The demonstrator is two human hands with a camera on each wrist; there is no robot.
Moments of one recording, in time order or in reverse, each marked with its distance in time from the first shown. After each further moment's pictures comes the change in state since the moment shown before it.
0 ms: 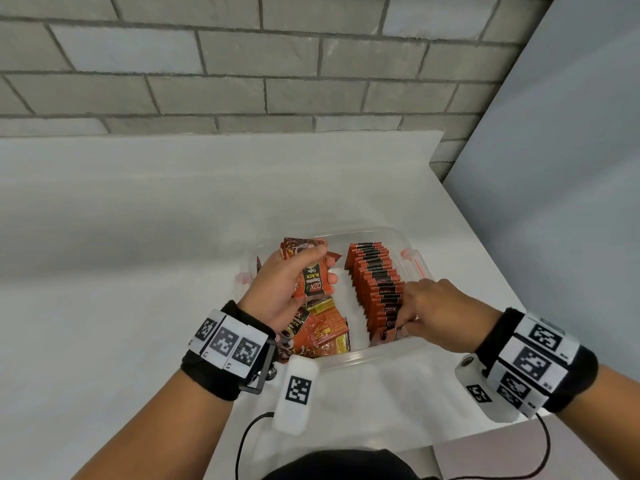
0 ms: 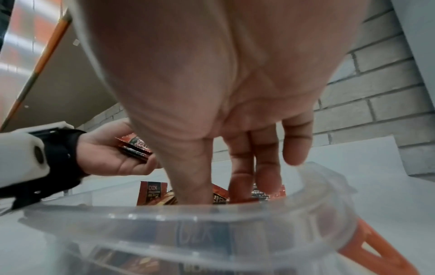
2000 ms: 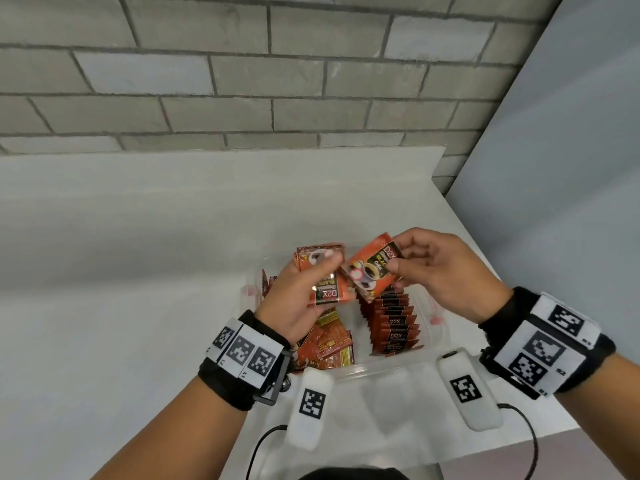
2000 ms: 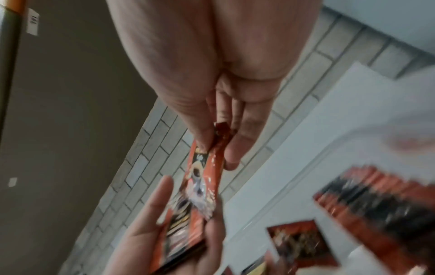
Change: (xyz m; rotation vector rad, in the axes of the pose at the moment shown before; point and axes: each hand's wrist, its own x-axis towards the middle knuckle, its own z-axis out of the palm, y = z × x) left_hand -0.001 -0.001 0.013 -0.060 -0.110 0.050; right_hand 0.006 -0.018 -0.050 1.095 0.496 -0.003
